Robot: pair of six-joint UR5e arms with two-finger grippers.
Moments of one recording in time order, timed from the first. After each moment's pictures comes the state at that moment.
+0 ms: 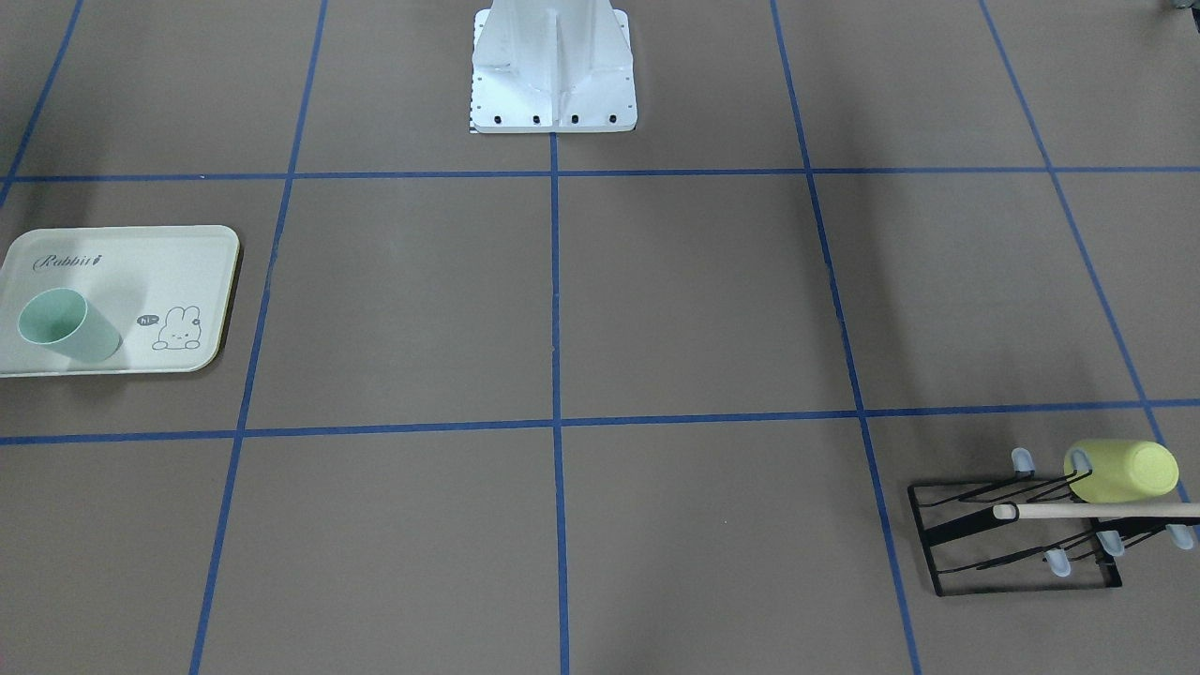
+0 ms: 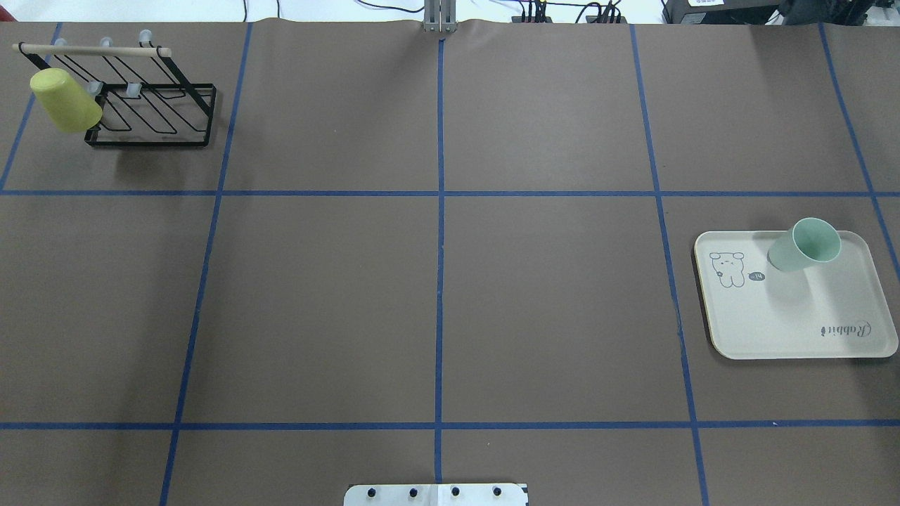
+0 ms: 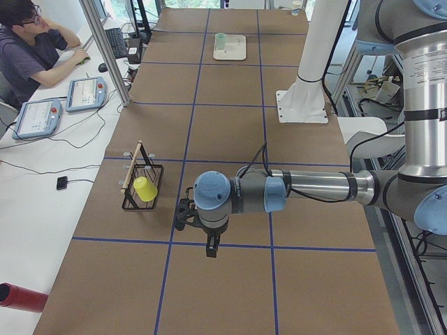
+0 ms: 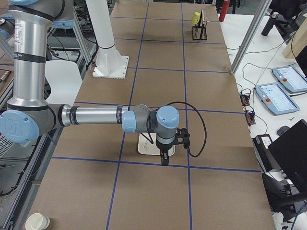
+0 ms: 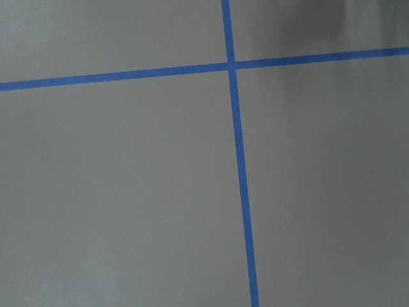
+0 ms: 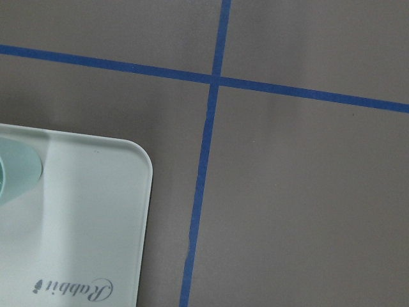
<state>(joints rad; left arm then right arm) -1.66 -1.41 -1.76 -1.47 -2.40 0.20 1.54 -1.70 1.75 -1.60 2.29 -0.09</state>
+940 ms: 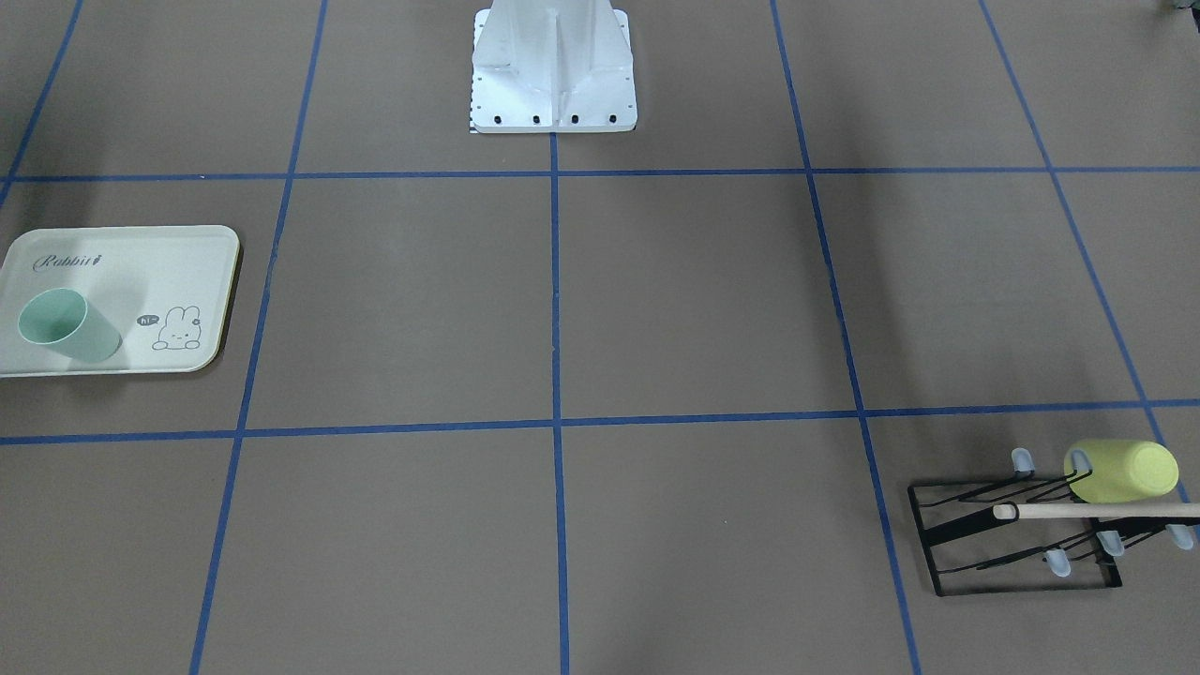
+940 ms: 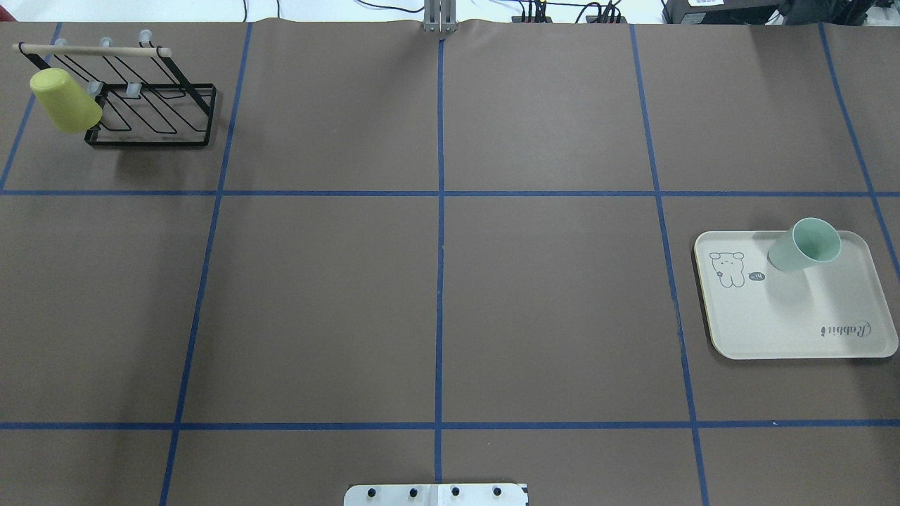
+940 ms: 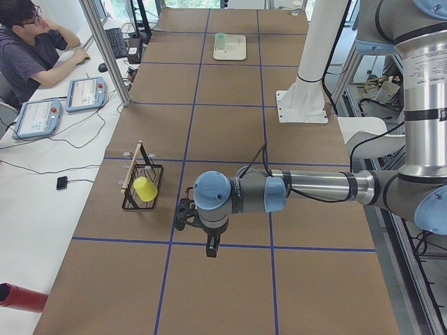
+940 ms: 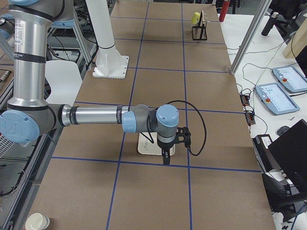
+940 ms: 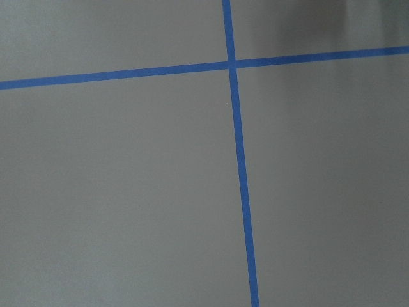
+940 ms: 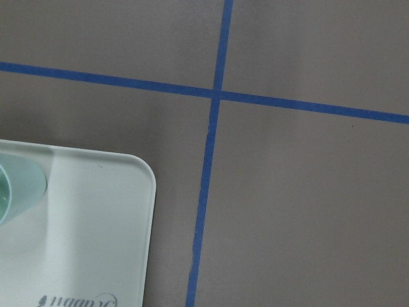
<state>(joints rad) -1.65 -1.42 -1.76 -1.47 -2.40 0.20 1.53 -1.70 1.75 -1.55 2.29 -0.04</state>
